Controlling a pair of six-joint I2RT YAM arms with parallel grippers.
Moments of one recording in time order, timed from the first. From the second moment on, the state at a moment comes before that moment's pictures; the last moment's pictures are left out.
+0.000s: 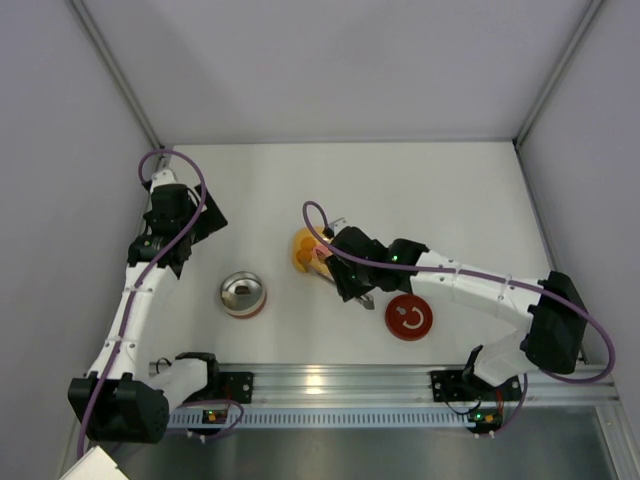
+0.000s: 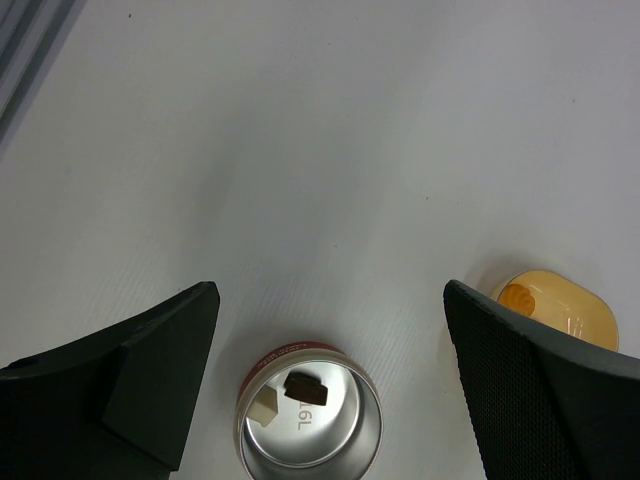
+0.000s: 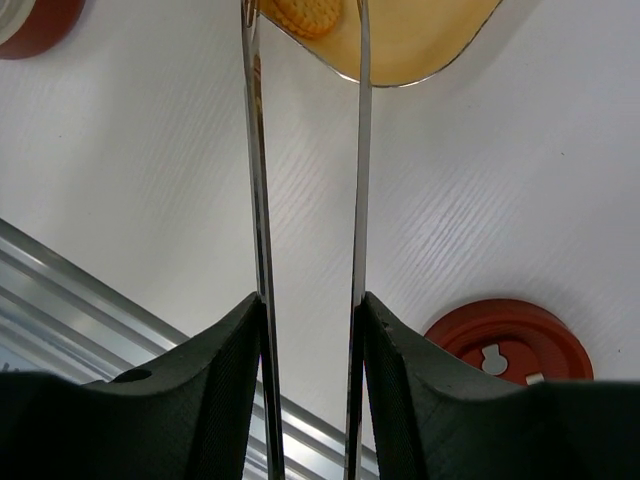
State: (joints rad) left arm -0.04 1.07 1.03 -0.58 -0.21 -0.47; right arm 1.03 1.45 1.17 -0.70 0.18 0.44
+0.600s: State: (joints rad) left arm -0.04 1.07 1.03 -0.58 -0.21 -0.47; right arm 1.01 1.47 1.17 -0.70 0.20 0.43
